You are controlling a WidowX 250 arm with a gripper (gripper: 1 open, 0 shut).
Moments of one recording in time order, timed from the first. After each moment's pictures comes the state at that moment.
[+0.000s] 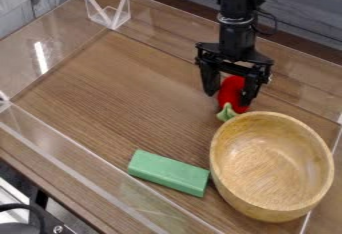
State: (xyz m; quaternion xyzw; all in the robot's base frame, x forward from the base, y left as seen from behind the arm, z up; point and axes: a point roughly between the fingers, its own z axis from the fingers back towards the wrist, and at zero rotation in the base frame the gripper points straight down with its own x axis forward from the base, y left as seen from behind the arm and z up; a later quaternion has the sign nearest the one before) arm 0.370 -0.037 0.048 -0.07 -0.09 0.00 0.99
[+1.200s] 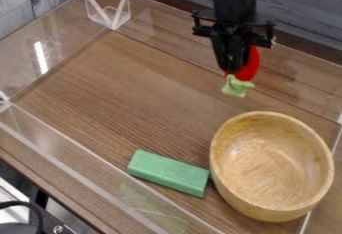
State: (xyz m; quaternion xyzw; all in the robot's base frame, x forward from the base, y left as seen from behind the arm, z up) arm 0.362 -0.016 0.112 -0.10 -0.15 0.01 0.98
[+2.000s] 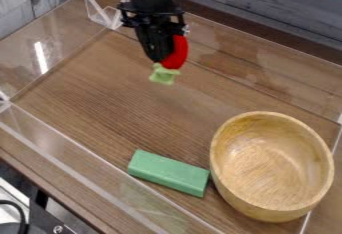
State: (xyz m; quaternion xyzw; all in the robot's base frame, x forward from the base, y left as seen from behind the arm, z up) arm 0.332 0.096 0.102 -0.06 -0.18 0.01 0.98
